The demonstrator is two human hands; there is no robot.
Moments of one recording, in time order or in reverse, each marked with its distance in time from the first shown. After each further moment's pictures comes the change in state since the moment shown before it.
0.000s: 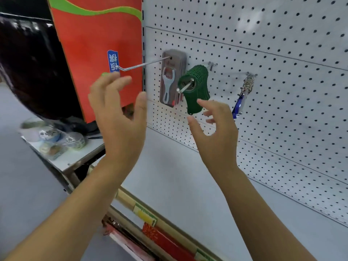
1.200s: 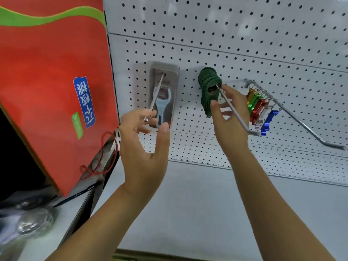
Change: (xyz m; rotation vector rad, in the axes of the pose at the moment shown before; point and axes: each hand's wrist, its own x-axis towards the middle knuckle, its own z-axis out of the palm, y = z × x) left_hand 0.051 -0.116 0.066 -0.764 -0.280 -0.059; right_hand 0.086 0.053 0.093 -0.274 0.352 0.313
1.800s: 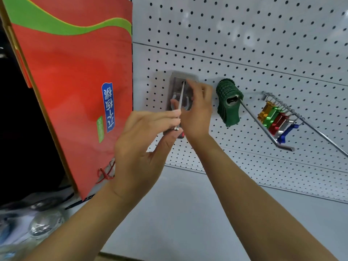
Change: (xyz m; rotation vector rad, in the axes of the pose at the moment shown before) left_hand 0.032 -0.006 -0.047 0.190 -0.158 0.271; right_hand 0.012 -0.022 0.127 -0.100 -0.050 -0.230
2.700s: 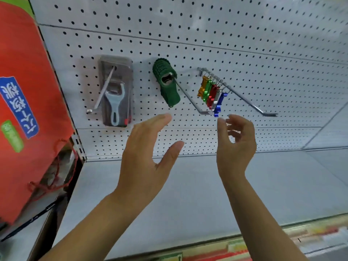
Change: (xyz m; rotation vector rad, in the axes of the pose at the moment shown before) left_hand -0.042 0.052 0.070 -0.230 -0.359 -0.238; right_hand -0.104 0.031 -0.198 -0.008 0.502 0.410
